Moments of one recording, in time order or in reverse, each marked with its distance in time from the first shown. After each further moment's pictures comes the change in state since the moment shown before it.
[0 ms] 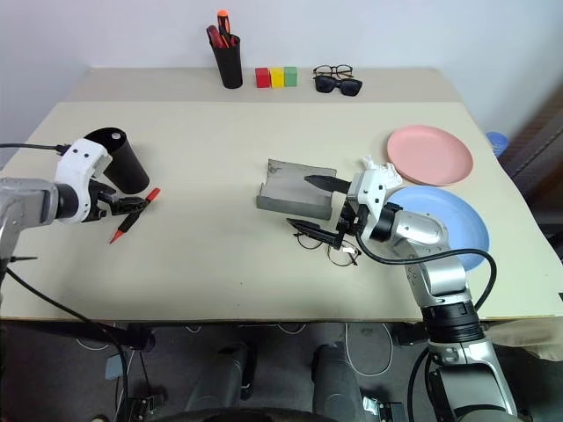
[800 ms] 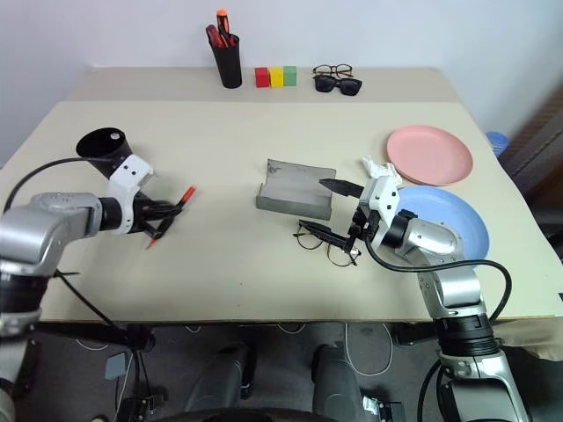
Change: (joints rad) left arm 0.197 -0.251 0.134 -0.368 -0.033 -0.336 -0.091; right arm 0.066 -0.035 -0.042 -0.042 -0.005 0.000 -0.047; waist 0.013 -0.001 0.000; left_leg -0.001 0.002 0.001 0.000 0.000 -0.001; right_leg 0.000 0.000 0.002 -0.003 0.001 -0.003
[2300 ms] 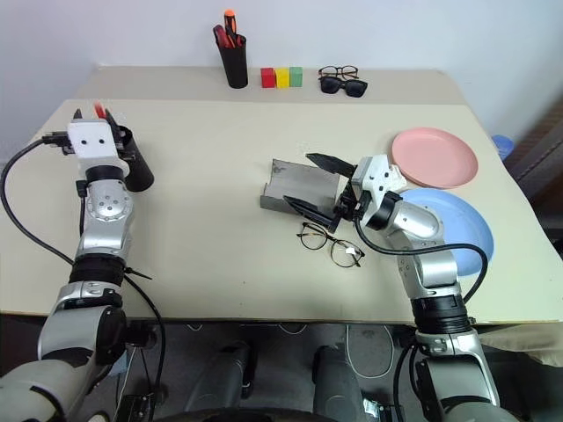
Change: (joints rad) left arm -0.214 -0.322 0.152 0.892 0.506 -1.235 0.962; right arm -0.111 0.104 0.006 0.070 0.010 -0.071 -0.011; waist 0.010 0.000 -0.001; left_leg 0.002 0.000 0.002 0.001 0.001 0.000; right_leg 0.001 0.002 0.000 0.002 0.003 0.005
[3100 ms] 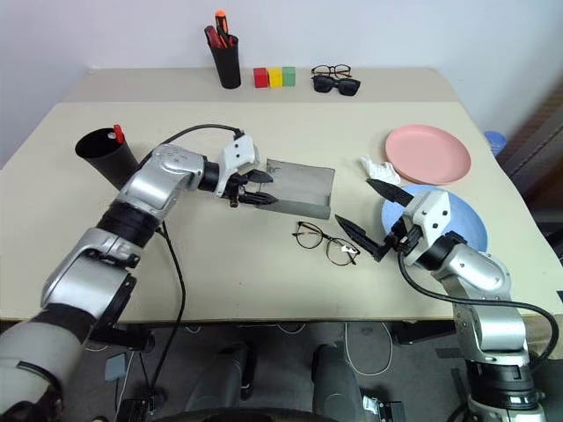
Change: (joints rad) left arm -0.398 -0.001 -0.642 0.129 -0.162 0.564 -1.442; right arm 0.407 -0.131 -0.213 -0.332 0.004 0.072 -0.189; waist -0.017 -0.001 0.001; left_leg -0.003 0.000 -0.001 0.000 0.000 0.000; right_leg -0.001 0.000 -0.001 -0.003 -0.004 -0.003
